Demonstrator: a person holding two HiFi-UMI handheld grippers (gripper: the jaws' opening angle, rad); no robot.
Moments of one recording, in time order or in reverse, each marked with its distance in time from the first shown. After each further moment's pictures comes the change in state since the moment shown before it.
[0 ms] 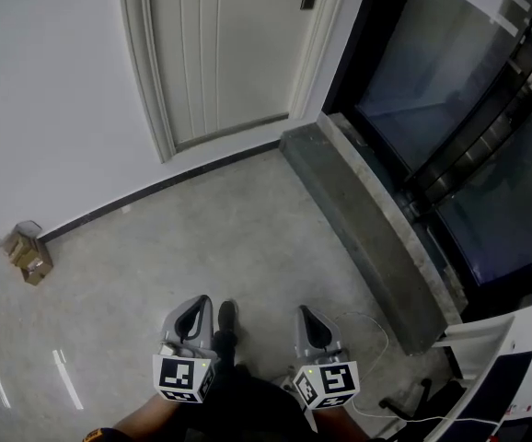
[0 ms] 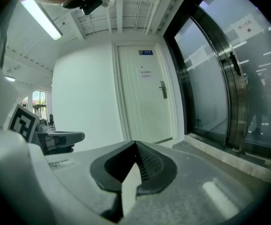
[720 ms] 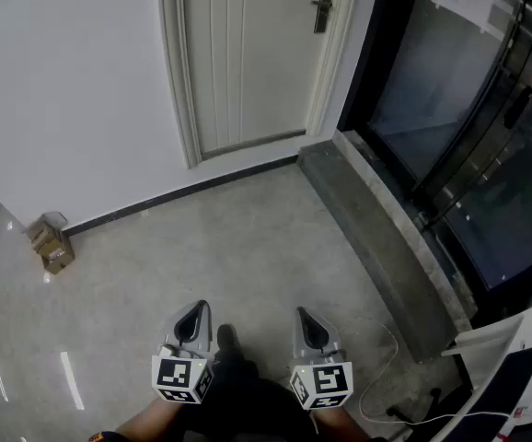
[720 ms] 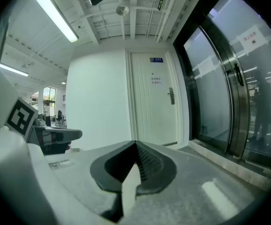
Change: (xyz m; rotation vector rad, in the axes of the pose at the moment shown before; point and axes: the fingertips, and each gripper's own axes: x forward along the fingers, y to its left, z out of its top) left arm -0.132 -0.030 -0.014 -0.024 -0.024 0.101; right arm -0.103 0.053 -0.018 -0.083 -0.034 0.068
